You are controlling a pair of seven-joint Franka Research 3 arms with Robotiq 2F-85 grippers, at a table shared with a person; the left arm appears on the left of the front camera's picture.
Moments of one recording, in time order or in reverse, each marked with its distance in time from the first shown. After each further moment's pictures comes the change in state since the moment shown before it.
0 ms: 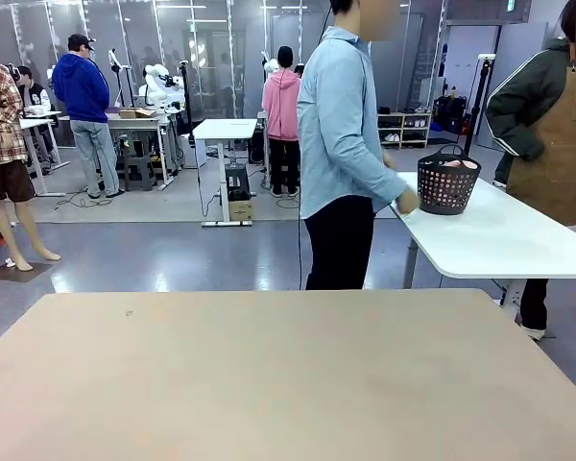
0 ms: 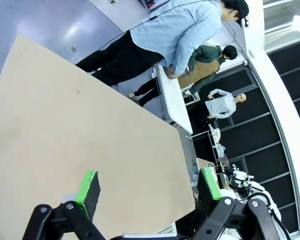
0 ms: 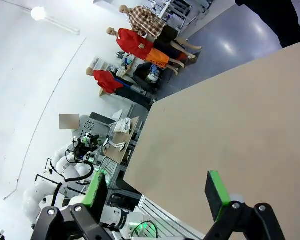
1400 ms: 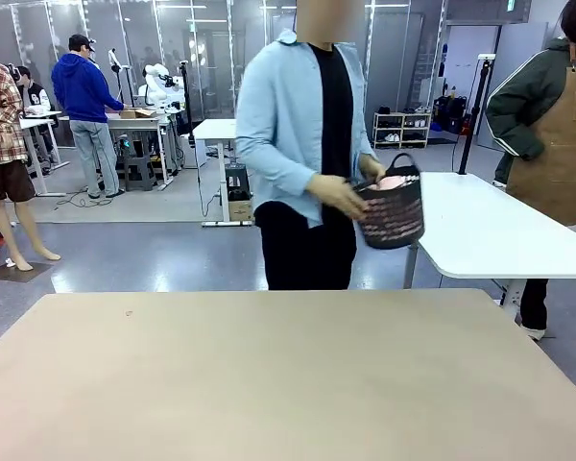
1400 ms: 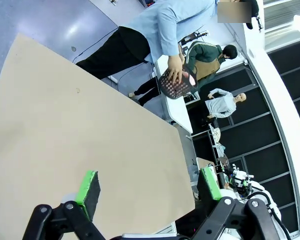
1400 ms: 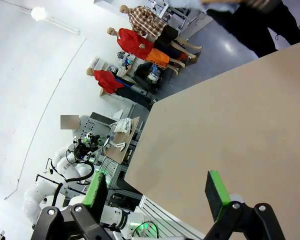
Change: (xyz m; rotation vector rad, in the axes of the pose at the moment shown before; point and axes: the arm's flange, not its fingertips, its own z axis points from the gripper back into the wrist) left arm -0.001 -0.001 0.001 0.000 0.003 0.001; right arm 0.000 0.001 -0.002 0.002 0.001 -0.002
